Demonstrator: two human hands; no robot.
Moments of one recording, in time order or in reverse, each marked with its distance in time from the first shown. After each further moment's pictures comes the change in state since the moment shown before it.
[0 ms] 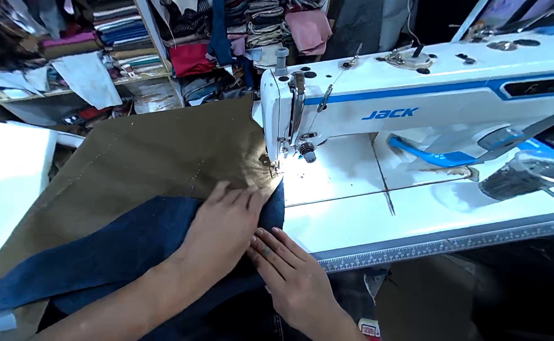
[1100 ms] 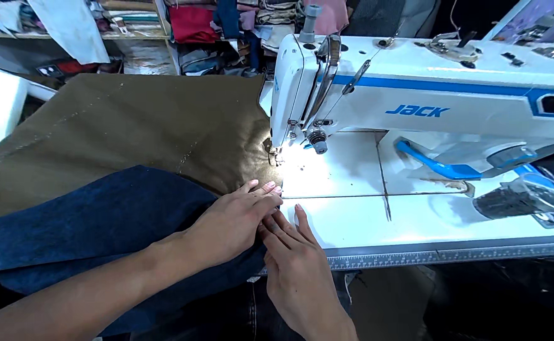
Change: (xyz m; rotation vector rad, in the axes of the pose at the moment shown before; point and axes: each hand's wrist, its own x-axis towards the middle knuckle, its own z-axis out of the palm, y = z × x) left_hand 0.004 0.006 0.046 -0.454 0.052 0.169; right_hand 0.017 0.005 -0.029 -0.038 -0.187 0.302
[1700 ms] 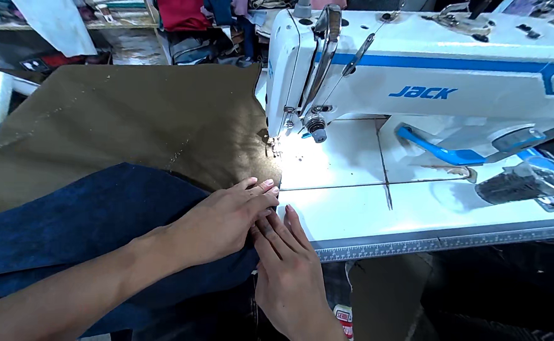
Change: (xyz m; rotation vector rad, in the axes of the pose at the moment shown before) left_hand -0.008 -0.005 -0.013 -0.046 -0.103 0.060; right_hand -0.012 -0.015 0.014 -0.023 0.109 -0.028
